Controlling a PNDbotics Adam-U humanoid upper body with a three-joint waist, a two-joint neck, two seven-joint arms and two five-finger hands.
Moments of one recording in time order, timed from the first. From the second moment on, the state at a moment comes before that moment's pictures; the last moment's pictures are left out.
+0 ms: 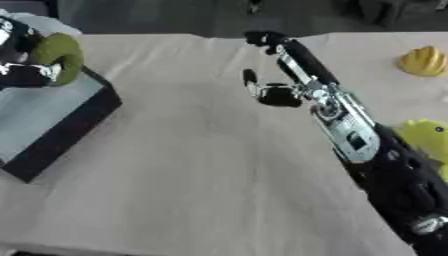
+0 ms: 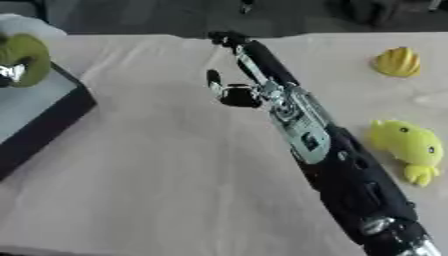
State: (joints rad) left arm -0.71 0.88 -0.29 -1.32 -0.23 0.24 0.09; right arm -0.92 -0.21 0.33 -1.26 0.55 -0.12 0.01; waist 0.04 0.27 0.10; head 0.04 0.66
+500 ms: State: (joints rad) left arm -0.72 0.85 -0.27 -1.15 -0.35 0.23 0.11; right arm -0.91 -0.22 0.32 -1.27 0.53 -0.10 0.01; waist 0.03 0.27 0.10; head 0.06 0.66
